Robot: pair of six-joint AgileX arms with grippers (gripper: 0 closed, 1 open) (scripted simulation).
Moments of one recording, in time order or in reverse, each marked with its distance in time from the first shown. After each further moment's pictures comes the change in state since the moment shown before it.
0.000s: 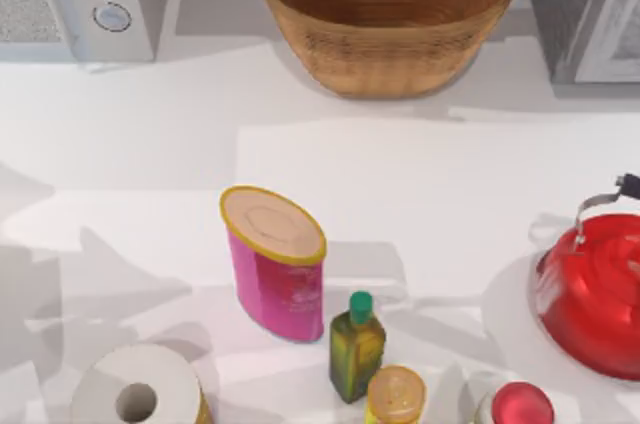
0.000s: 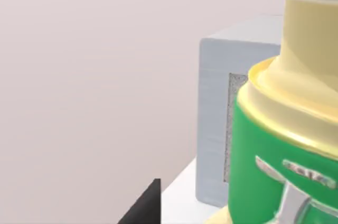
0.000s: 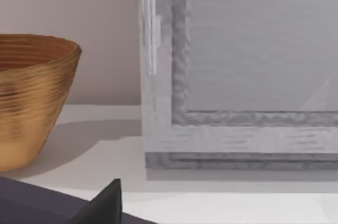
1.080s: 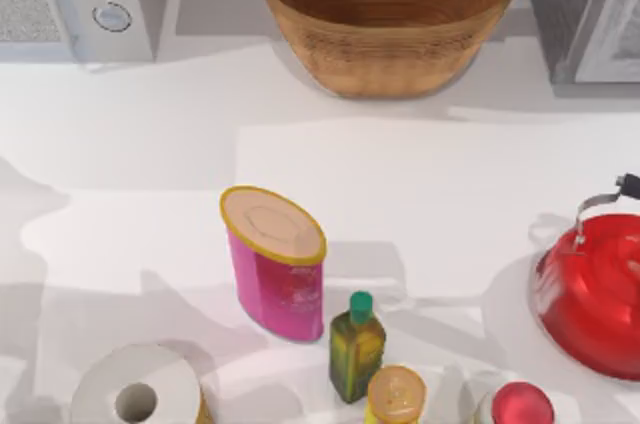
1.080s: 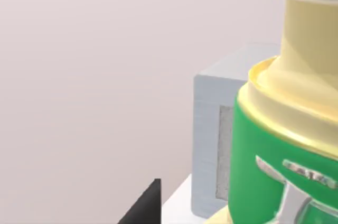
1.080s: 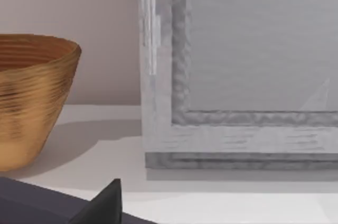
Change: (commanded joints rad) left arm -0.058 -0.560 -0.030 -0.530 -0.066 0.003; right arm 0.000 0.000 0.000 0.000 0.000 0.000
